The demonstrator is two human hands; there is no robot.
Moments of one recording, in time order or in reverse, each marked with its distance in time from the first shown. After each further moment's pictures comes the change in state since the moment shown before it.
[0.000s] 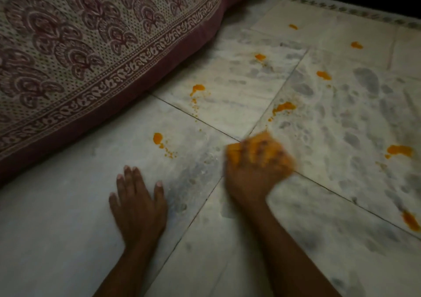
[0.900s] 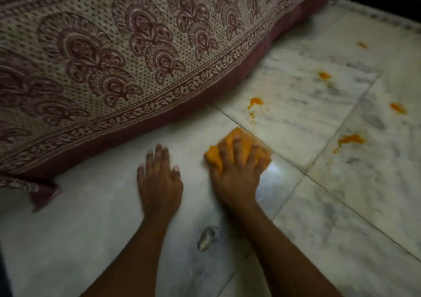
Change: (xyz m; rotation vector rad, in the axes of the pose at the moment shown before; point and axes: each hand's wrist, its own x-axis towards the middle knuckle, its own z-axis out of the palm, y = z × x) left_hand 0.116 -0.067 0.002 -0.062 0.017 0.085; right_hand 0.005 -0.162 0.061 0.023 -0.153 -0.409
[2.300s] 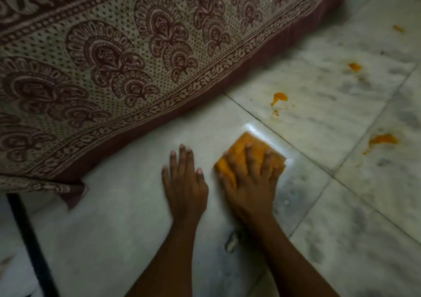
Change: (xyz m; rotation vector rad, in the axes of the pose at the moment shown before) left_hand 0.000 0.007 -0.013 0.032 -0.059 -0.046; right_hand -0.024 -0.031 -0.011 0.015 -0.017 -0.023
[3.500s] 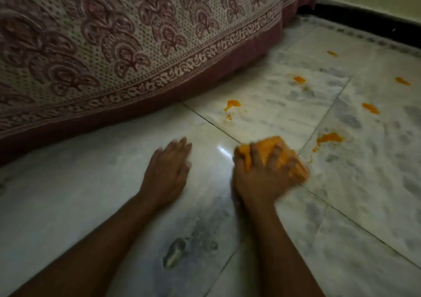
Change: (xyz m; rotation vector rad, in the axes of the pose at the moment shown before) left_hand 0.033 0.055 0.028 -0.178 -0.177 0.517; right_hand 0.032 0.125 -0.022 -0.011 0.079 0.256
